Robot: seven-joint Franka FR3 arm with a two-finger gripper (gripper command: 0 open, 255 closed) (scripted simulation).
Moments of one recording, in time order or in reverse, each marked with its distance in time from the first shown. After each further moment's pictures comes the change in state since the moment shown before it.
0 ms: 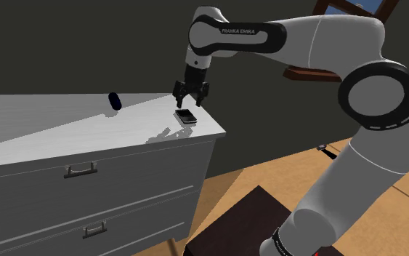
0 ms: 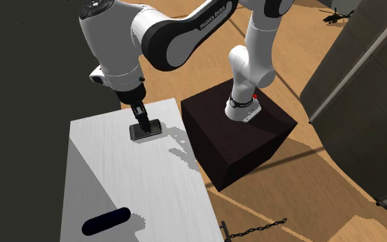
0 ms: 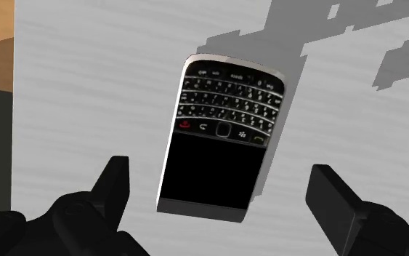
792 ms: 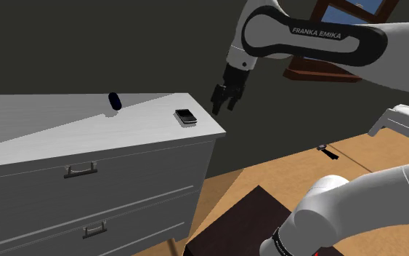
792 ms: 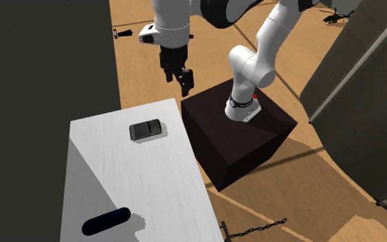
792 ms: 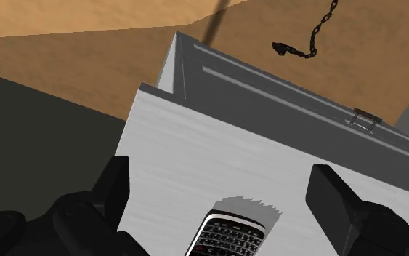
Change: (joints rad) arm 0.015 -0.499 -0.069 -0.386 0.027 -0.059 -0.239
